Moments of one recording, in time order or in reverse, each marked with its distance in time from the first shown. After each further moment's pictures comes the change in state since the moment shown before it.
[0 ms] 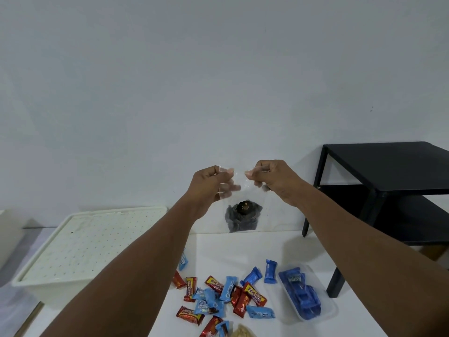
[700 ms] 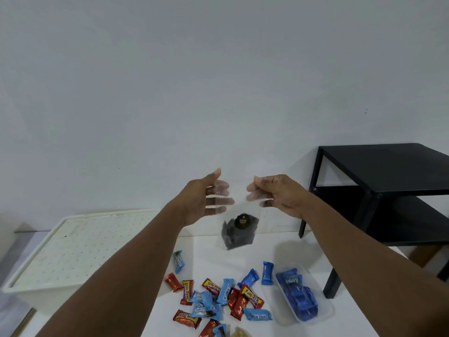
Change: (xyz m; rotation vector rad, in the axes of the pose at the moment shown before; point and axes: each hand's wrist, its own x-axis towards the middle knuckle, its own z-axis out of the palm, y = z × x) left_hand -0.011 0.003 -0.014 -0.044 -0.066 -0.274; right_hand -0.017 0.021 -0.011 0.181 -0.104 0.163
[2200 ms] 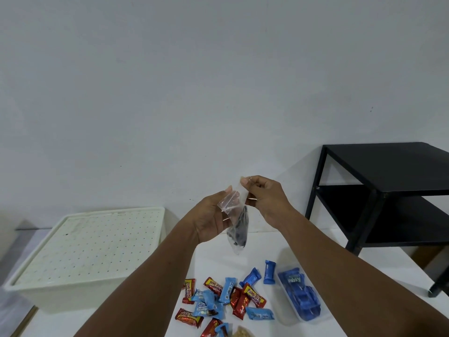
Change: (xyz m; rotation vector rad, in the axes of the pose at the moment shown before) left_hand 0.012 -0.048 0.010 -0.293 -0.094 -0.072; right_hand 0.025 0.026 0.053 0.377 0.239 -0.099
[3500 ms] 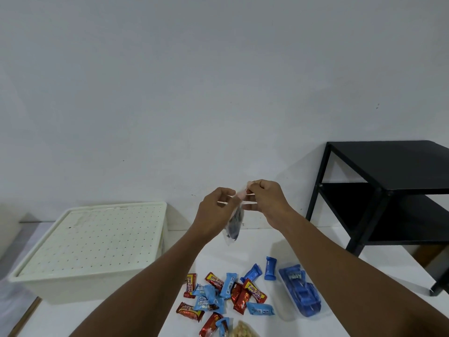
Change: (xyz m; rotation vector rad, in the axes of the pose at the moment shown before) left_hand -0.004 -0.022 -0.003 0.875 0.311 0.442; right_hand 0.001 0.012 0.003 -0.250 0.153 0.073
